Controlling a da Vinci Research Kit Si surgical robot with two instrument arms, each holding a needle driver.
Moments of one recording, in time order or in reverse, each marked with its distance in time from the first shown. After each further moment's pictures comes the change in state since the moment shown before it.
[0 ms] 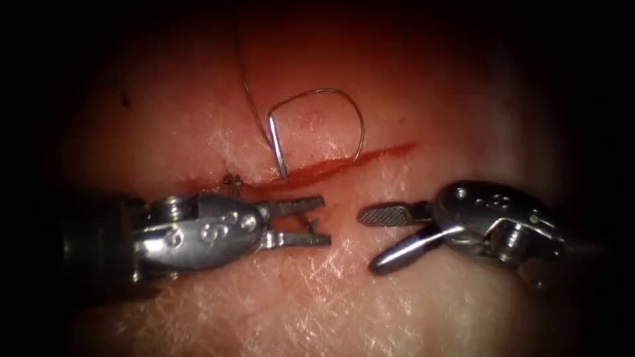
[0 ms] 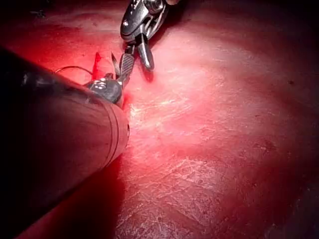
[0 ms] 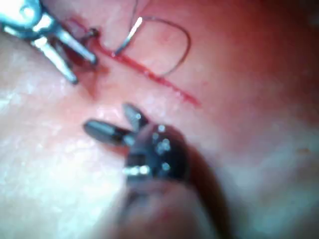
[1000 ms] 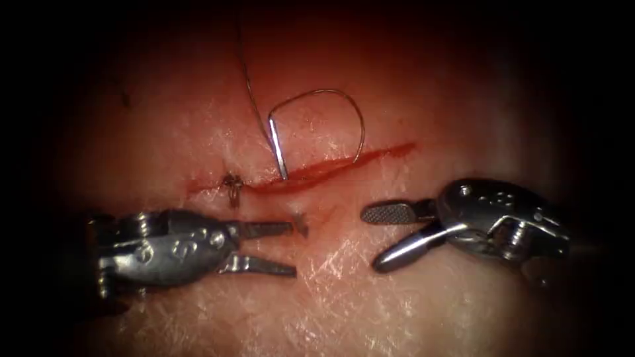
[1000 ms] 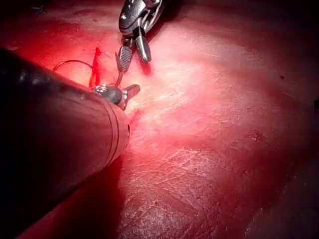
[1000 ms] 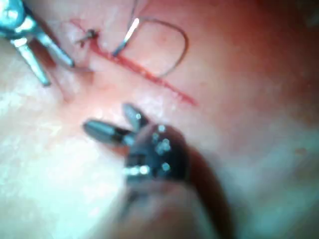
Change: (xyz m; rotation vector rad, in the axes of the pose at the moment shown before) right arm 0.000 0.000 0.000 0.002 0.000 -0.008; left arm -0.001 0.001 -0.003 -0.048 -0.142 -0.042
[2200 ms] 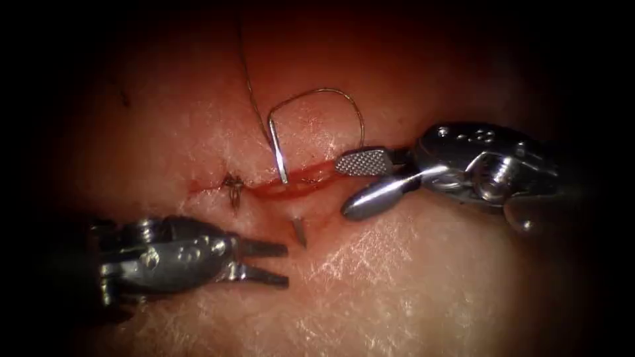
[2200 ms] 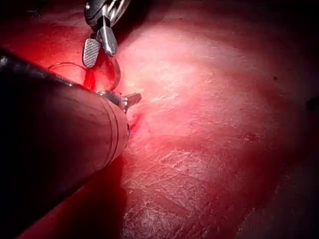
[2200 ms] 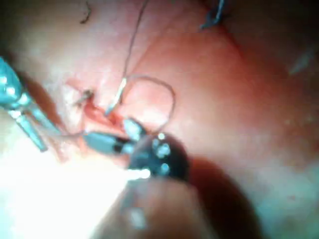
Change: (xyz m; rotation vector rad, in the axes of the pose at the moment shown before) right arm 0.007 0.000 0.001 0.002 -0.008 0.056; left arm -0.001 0.001 0.001 -0.141 -0.028 0.003
